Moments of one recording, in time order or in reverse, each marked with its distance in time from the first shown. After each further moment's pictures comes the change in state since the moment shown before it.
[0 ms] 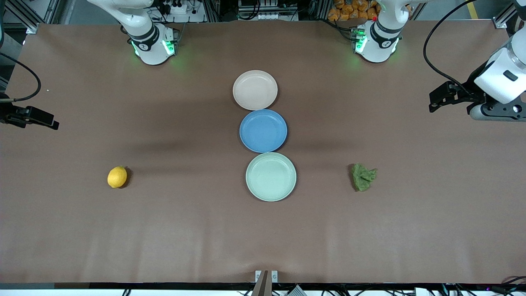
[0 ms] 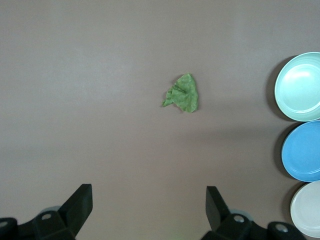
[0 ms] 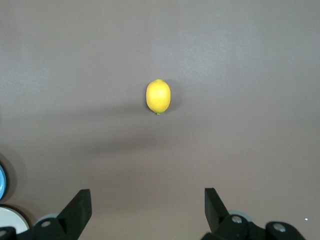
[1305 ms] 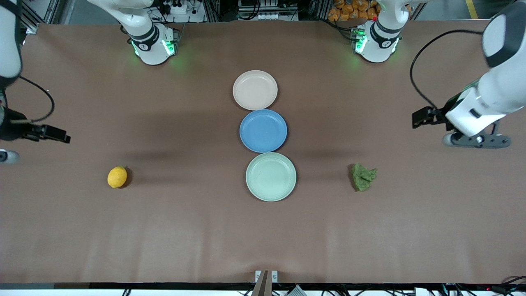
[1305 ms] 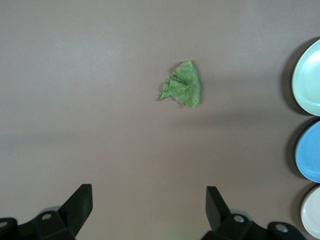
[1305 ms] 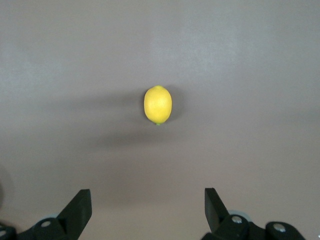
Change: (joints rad) left arm -0.003 0.091 -0.007 -0.096 0.000 0.094 0.000; right arm 0.001 0.103 0.002 -0.017 0.003 0.088 0.000
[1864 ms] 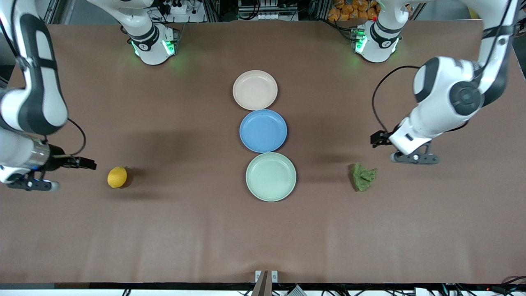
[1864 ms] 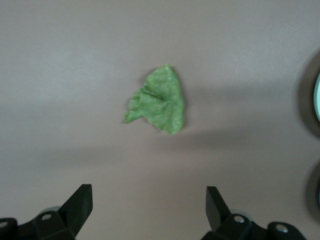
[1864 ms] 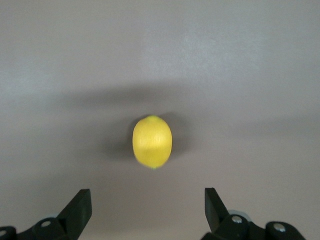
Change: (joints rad) left arm -0.033 0.063 -0.056 -0.345 0.001 0.471 -0.095; right arm 0.000 0.183 0.001 -0.104 0.003 0.302 0.000
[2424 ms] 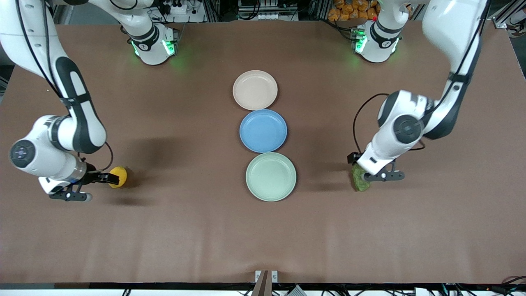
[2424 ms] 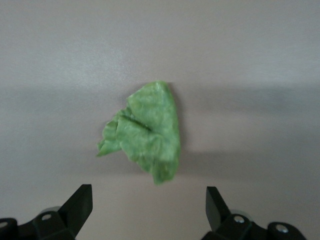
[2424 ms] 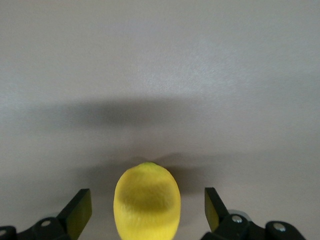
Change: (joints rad) left arm -0.078 0.262 -0.002 0.067 0.215 0.160 -0.287; right arm 0.013 0.168 0.002 -0.132 0.001 0.397 0.001
